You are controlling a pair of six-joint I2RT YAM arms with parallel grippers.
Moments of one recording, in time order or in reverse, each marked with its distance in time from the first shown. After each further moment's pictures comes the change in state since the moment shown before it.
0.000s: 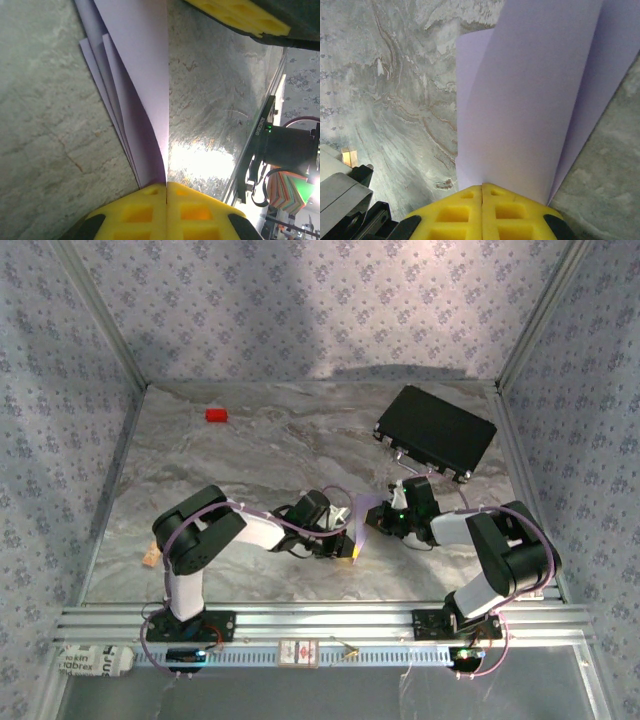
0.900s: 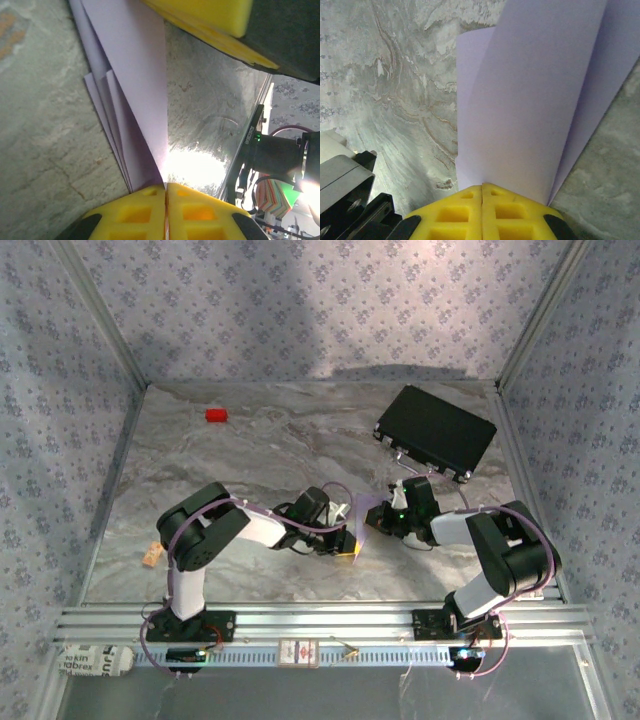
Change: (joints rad) left arm 0.021 0.032 0.017 0.054 0.034 -0.038; right arm 0.000 0.001 0.000 0.000 0.000 0.003
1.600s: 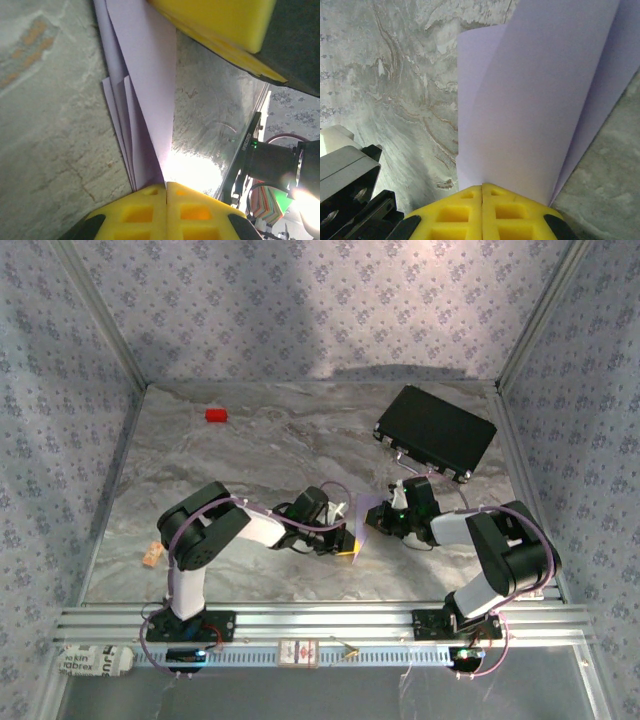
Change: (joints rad) left arm 0.007 0.006 -0.004 0.021 -0.003 -0.056; right arm -0.002 0.001 -0.001 0.004 -0.006 0.001
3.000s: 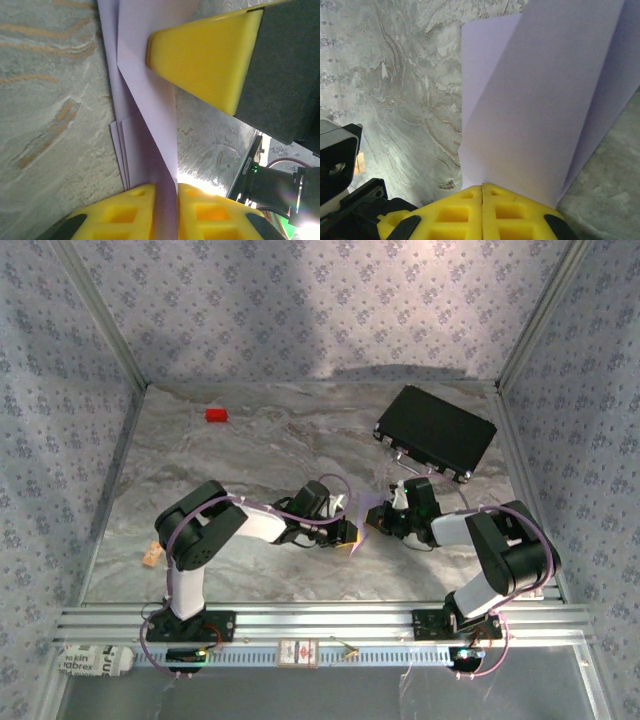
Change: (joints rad) left arm 0.017 -0.011 0.045 -0.040 -0.080 -0.011; right arm -0.003 0.003 -0.013 0.034 -0.011 0.025
